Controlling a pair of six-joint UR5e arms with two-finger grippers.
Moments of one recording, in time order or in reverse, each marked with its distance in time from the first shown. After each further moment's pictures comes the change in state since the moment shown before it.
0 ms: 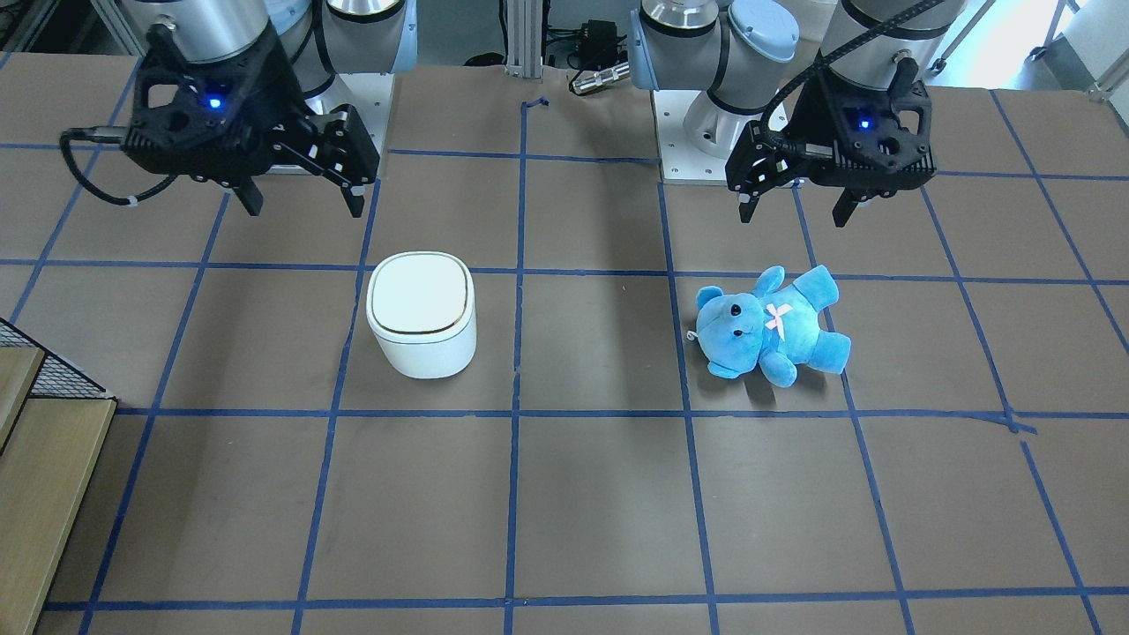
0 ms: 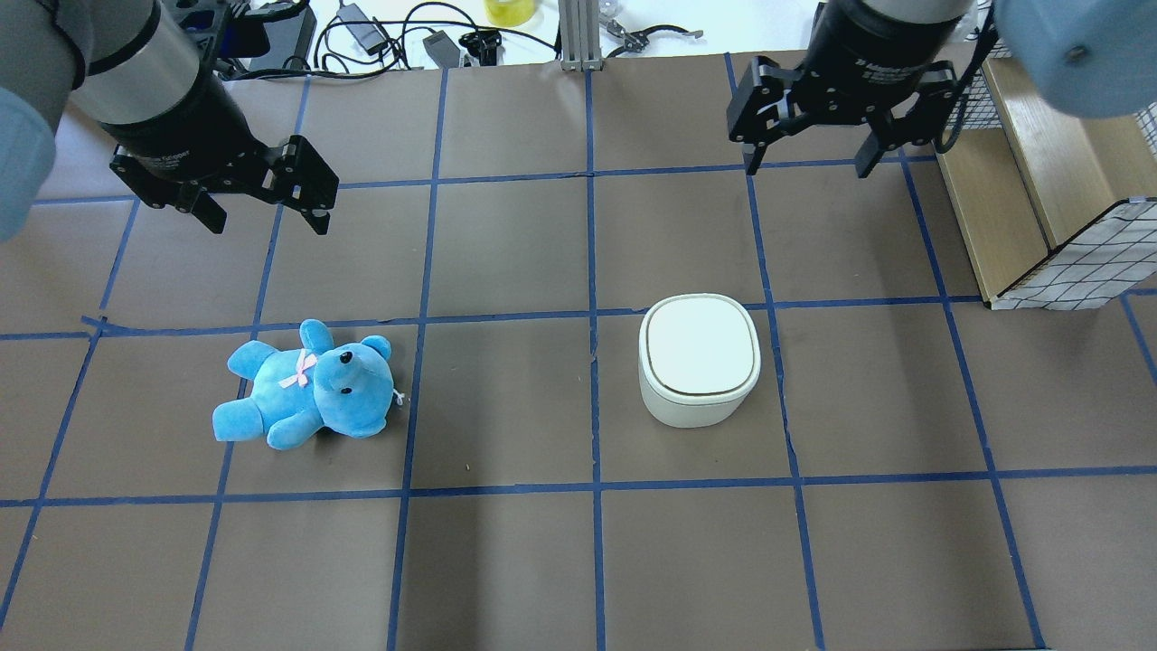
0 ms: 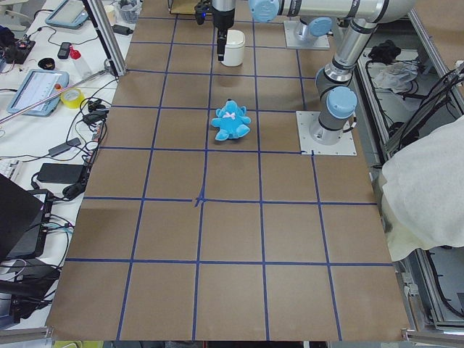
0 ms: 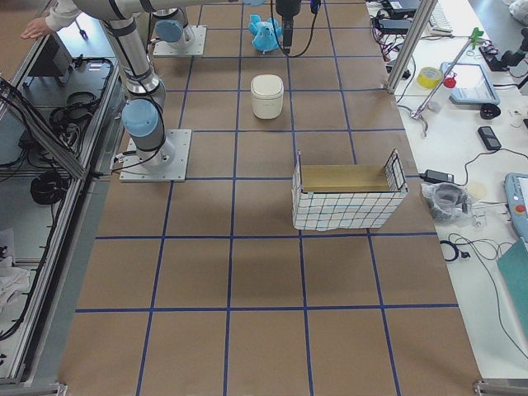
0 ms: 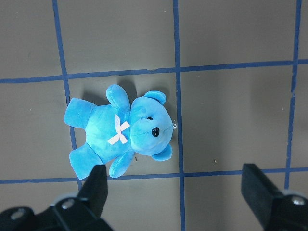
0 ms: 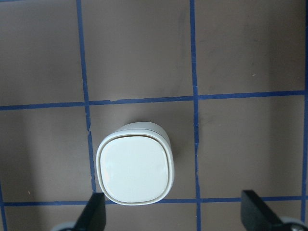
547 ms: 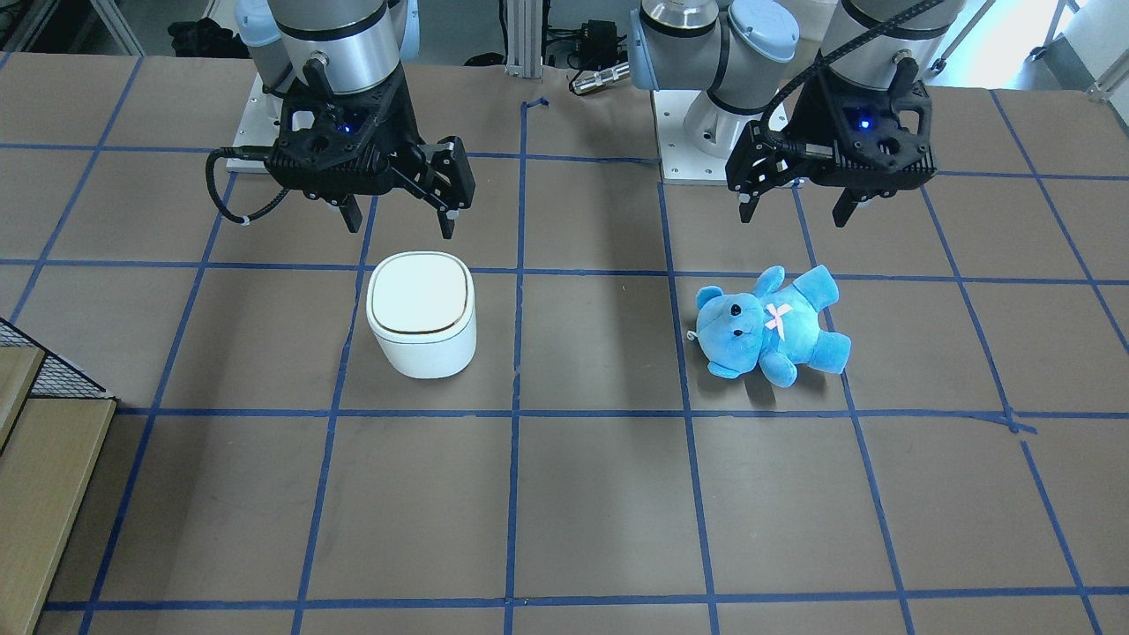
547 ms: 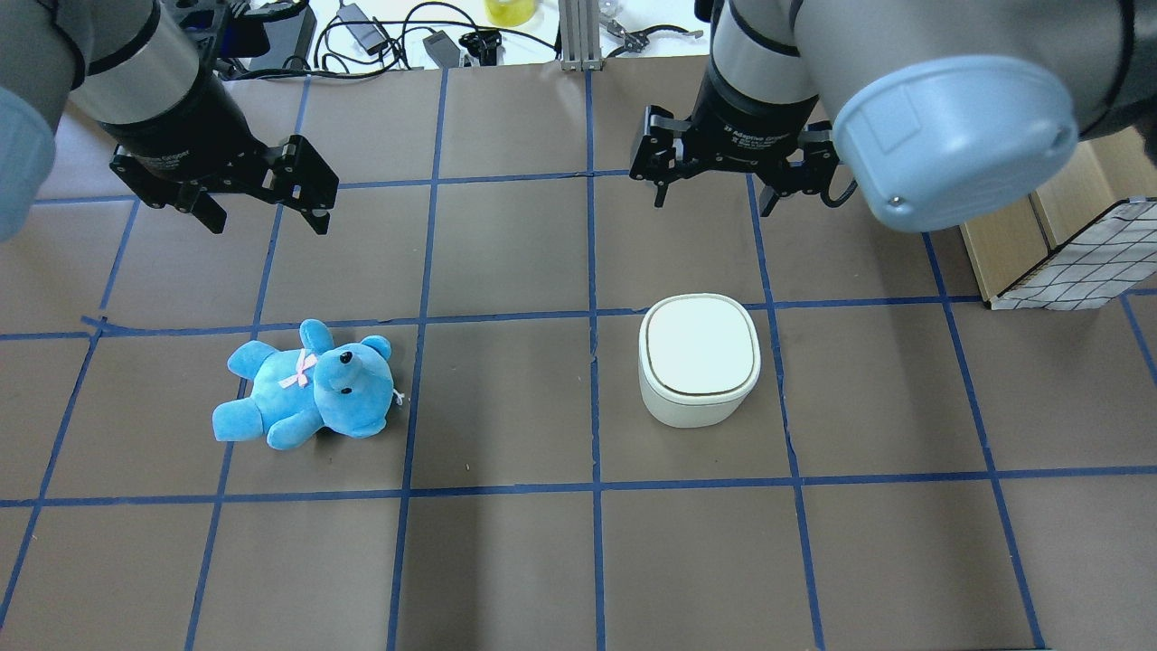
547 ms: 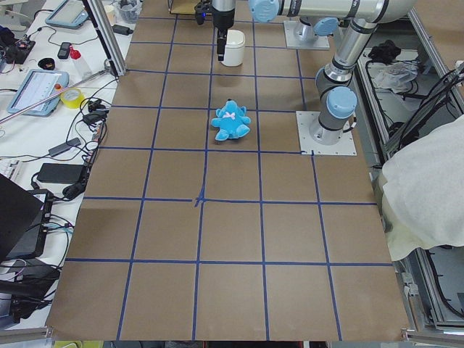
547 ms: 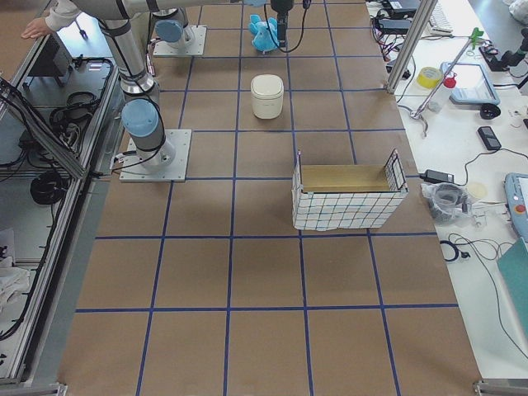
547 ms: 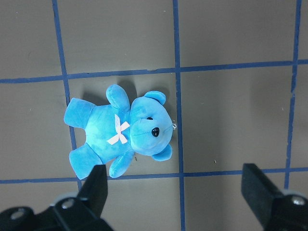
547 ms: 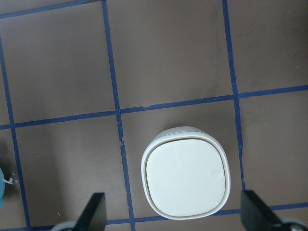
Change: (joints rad) left arm 0.000 0.000 0.000 0.000 0.000 0.000; right arm 0.112 0.003 0.116 -0.160 -0.014 0.162
